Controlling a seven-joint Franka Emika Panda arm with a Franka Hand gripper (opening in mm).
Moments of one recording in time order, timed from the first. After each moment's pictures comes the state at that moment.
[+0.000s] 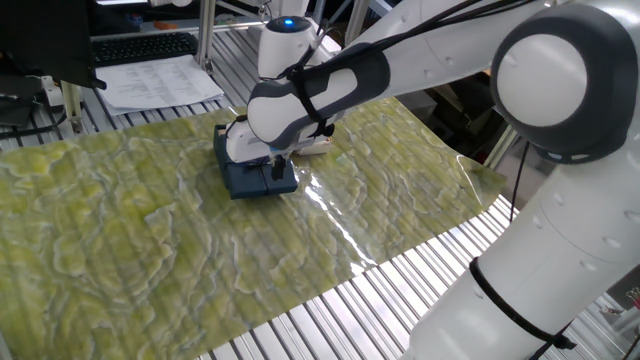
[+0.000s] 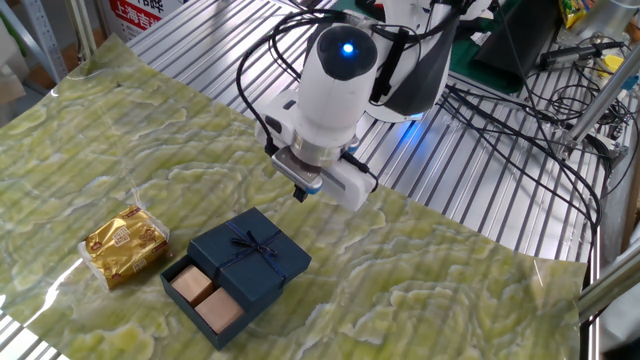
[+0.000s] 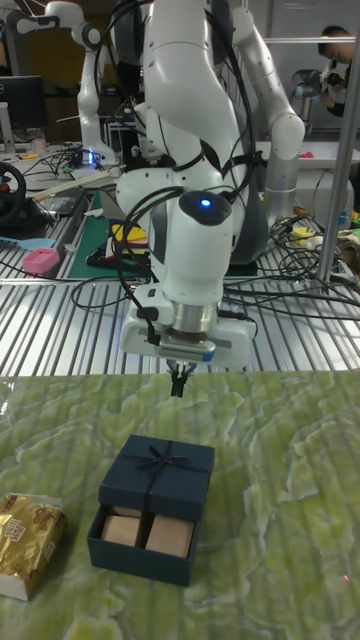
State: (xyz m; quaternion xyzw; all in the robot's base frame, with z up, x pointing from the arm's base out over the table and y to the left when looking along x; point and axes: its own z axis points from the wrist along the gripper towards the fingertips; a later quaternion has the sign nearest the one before) arm 0.474 0.017 0.188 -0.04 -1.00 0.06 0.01
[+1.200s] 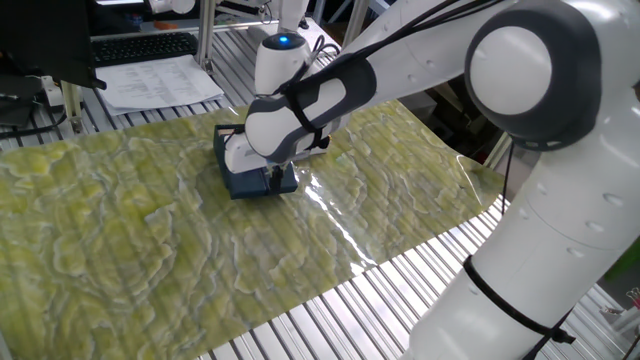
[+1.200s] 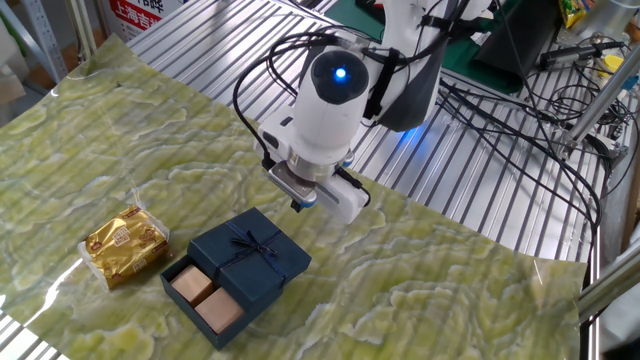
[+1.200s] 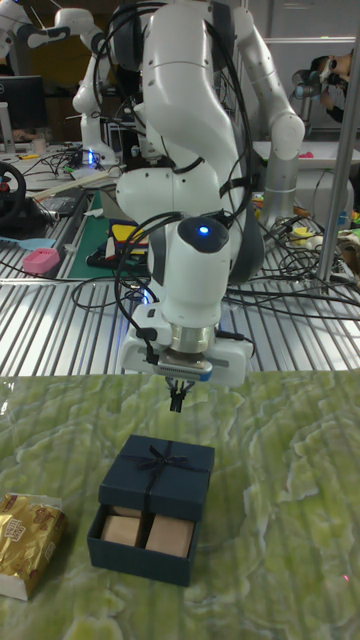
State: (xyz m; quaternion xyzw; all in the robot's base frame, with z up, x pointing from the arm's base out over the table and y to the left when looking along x) arm 0.476 0.015 0.155 -0.05 -1.00 0.06 0.02
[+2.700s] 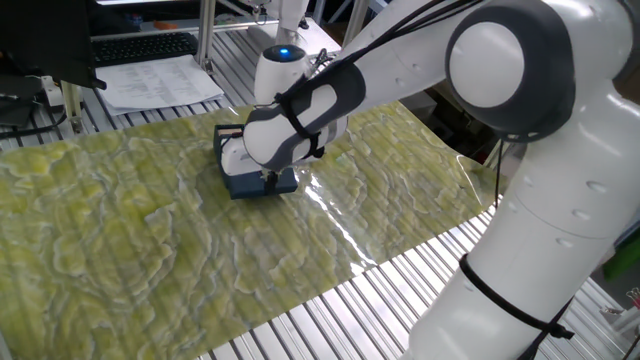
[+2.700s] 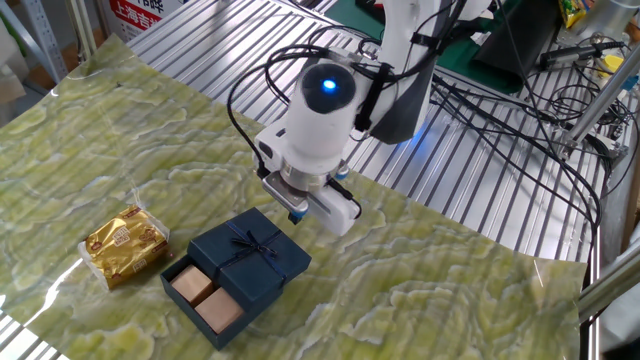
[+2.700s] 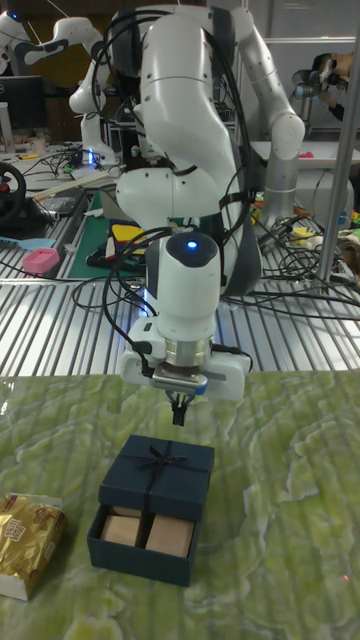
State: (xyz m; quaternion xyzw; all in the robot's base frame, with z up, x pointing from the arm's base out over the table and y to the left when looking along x) arm 0.487 0.017 0.133 -0.10 -1.00 0.03 0.01
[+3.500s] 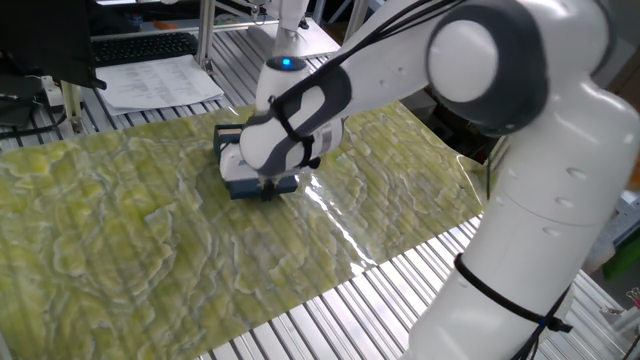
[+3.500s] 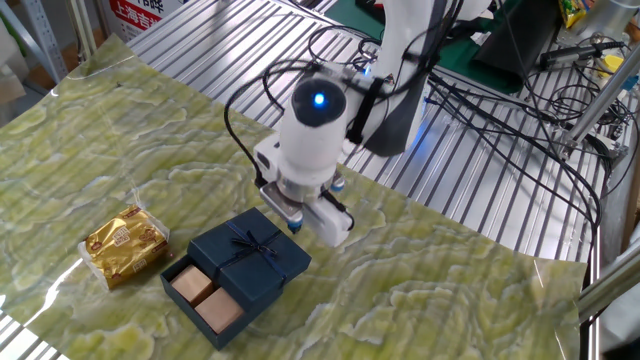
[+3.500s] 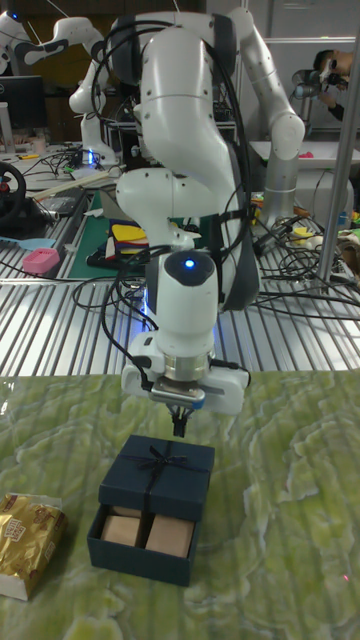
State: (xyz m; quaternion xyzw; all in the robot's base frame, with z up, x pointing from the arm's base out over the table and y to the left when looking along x) arm 0.489 0.018 0.103 -0.11 -0.99 0.02 0.01
